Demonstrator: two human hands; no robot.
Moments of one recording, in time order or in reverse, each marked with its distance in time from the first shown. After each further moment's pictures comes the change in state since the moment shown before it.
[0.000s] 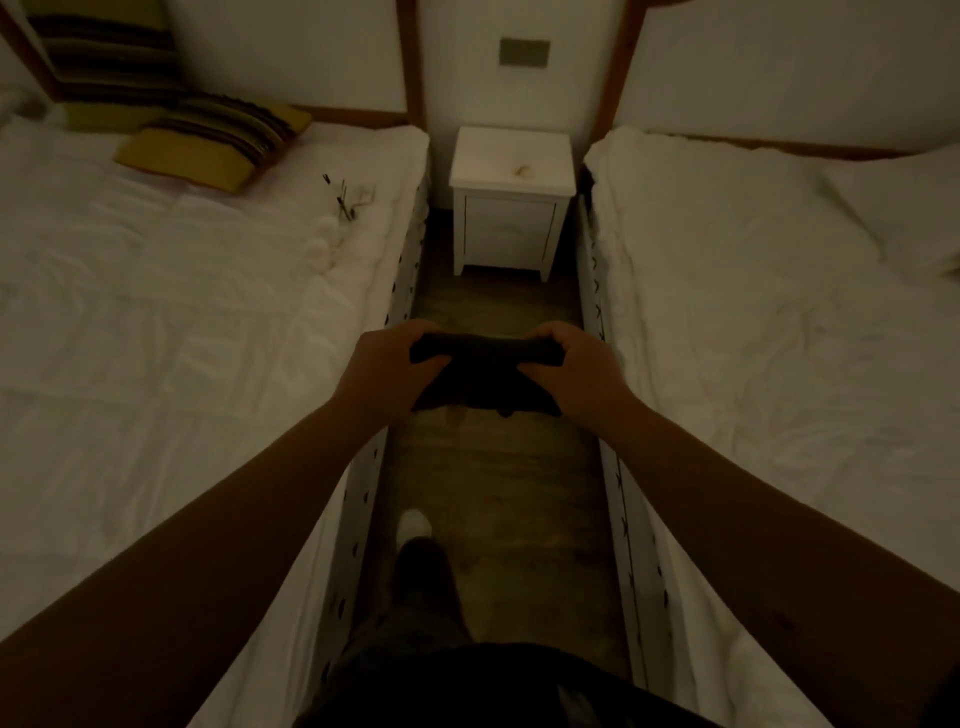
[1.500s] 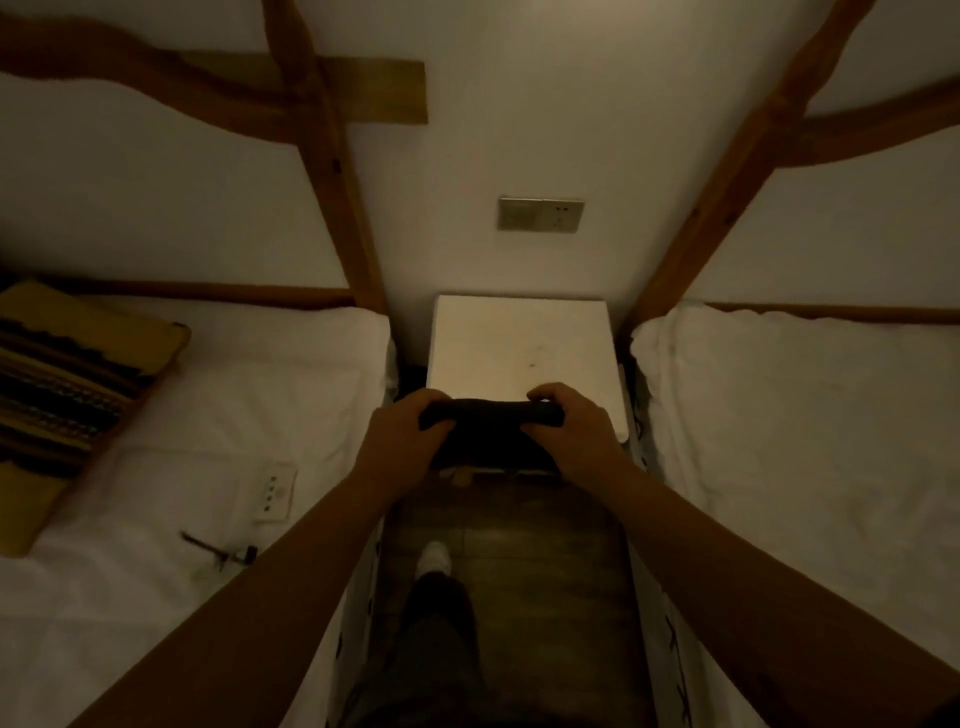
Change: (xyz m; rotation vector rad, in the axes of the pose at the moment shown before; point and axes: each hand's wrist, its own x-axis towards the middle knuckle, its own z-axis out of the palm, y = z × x) left_hand 0.943 -0.154 0.080 -0.111 -0.112 -0.083; right_hand 0.937 0.135 -0.059 0.030 -0.039 0.174
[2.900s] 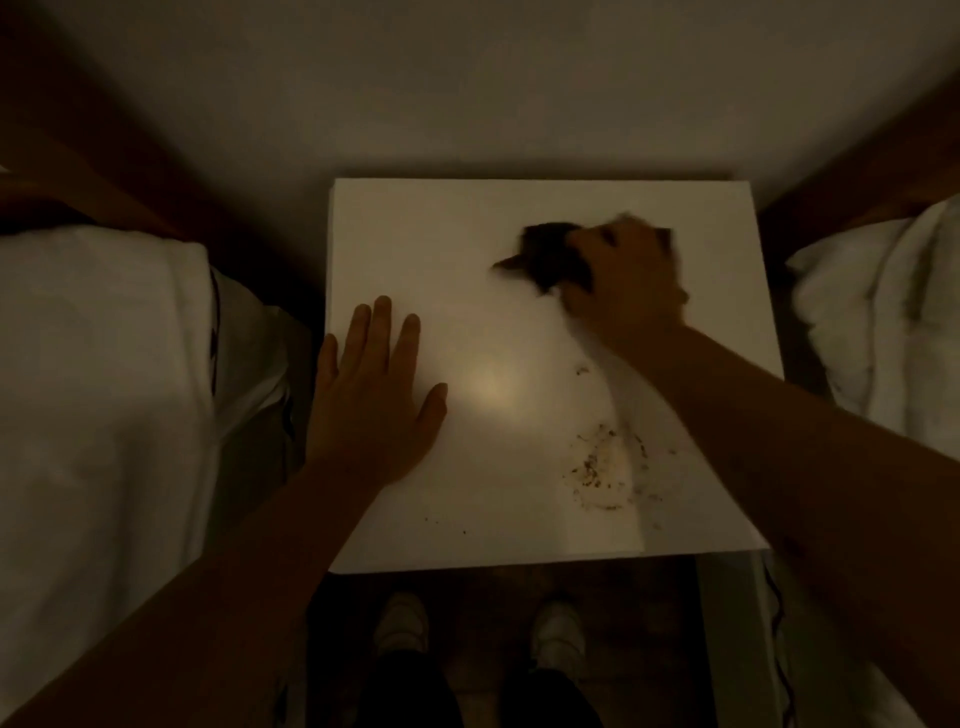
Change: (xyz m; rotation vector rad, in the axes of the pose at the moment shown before) left_hand 0.324 -0.288 0.250 0.743 -0.198 0.043; right_hand 0.442 0.325 0.114 -0.736 0.120 -0.051
